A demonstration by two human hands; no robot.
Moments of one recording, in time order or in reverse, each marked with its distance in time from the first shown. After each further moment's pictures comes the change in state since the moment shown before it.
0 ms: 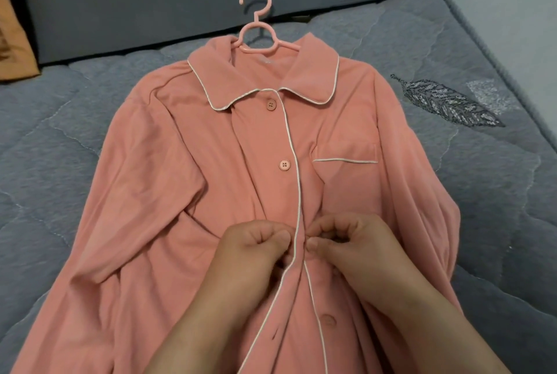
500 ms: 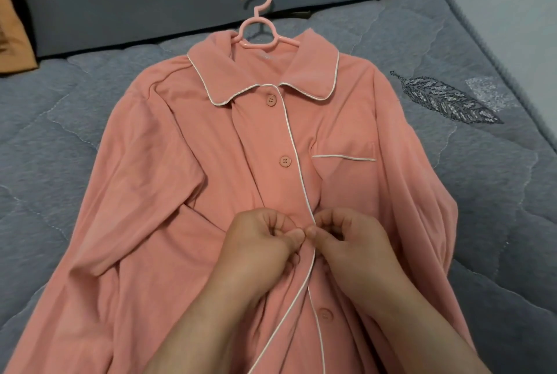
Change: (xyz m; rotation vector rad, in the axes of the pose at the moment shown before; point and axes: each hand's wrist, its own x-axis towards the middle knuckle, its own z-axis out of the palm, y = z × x) left_hand 0.013 0.001 0.012 0.118 0.064 -0.083; right_hand -0.002 0.009 0.011 -0.155 0.170 -0.095
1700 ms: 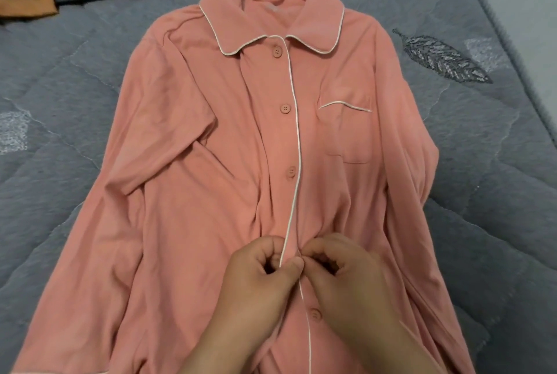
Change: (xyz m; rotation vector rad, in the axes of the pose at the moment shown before) left_hand -0.106 -0.073 0.009 -0.173 0.038 0.098; right_hand -0.111 0.029 0.012 -0.158 0.011 -0.104
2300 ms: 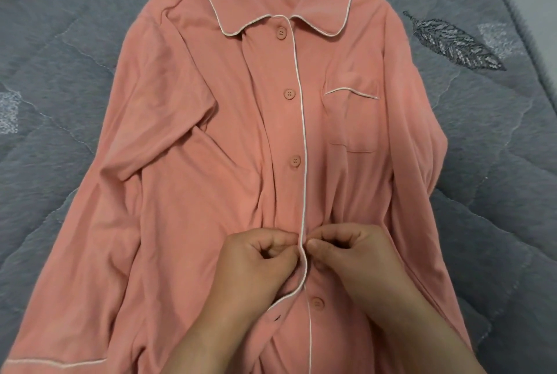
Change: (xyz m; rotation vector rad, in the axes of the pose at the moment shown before) left_hand 0.009 -0.001 -0.006 0.161 -0.067 0.094; right_hand 0.018 -0.008 -0.017 0.355 -0.210 0.336
